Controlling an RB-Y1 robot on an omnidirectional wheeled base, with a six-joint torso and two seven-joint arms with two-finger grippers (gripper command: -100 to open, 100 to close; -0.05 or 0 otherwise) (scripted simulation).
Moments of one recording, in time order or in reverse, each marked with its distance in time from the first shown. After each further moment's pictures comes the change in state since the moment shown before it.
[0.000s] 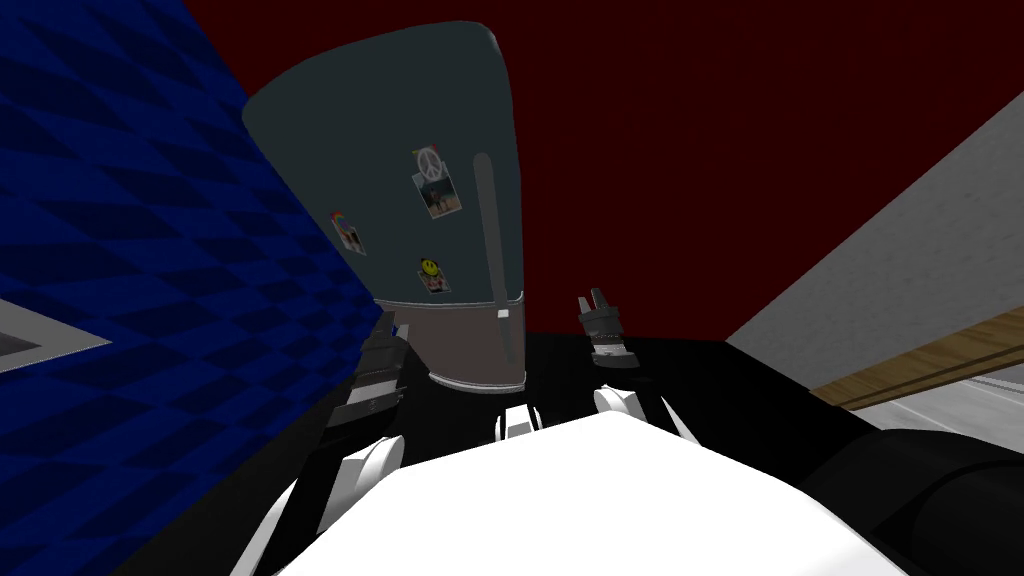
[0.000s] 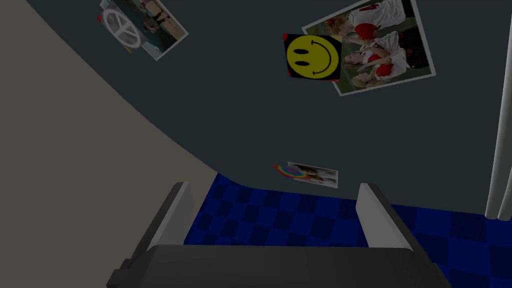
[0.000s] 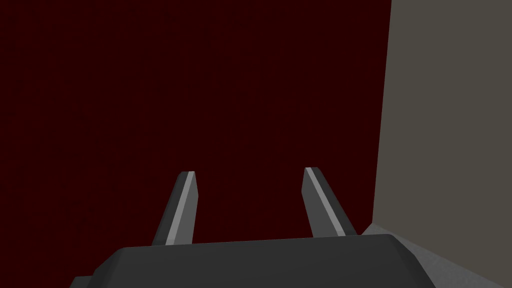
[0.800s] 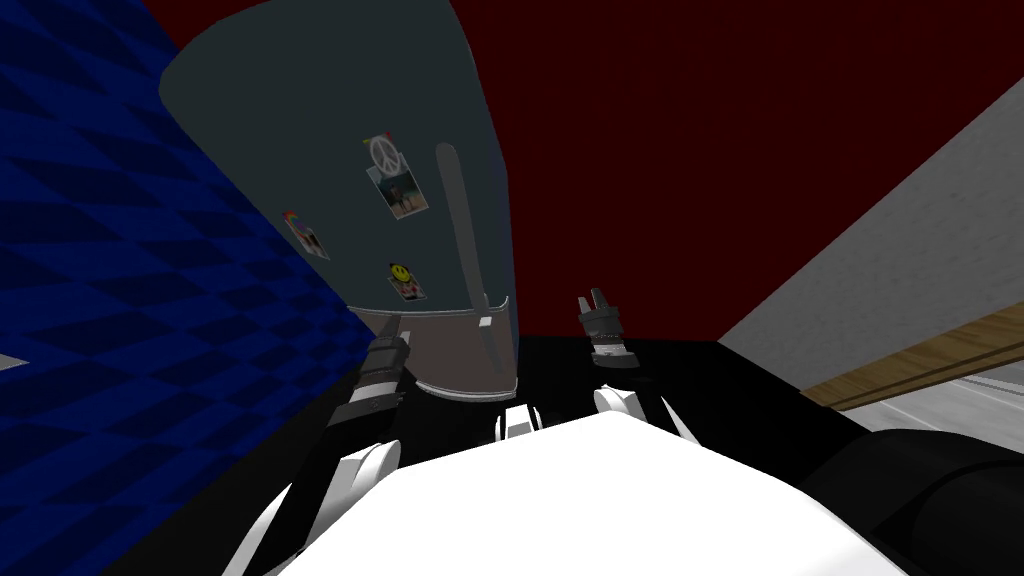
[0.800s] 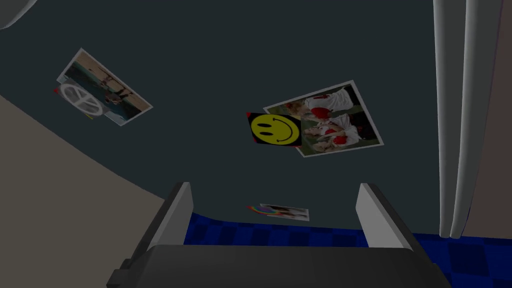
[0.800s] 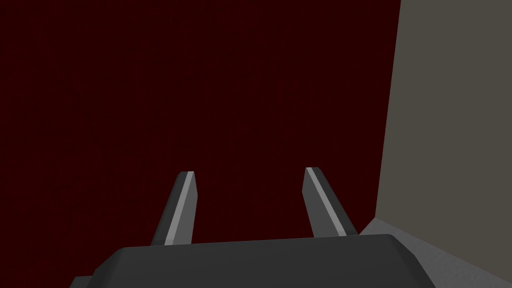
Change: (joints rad) left arm 0.025 -0.012 0.005 -0.040 -0.011 0.163 -0.014; right arm 0.000 0.000 0.000 0.000 0.000 0.000 0.000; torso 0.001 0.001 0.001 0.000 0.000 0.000
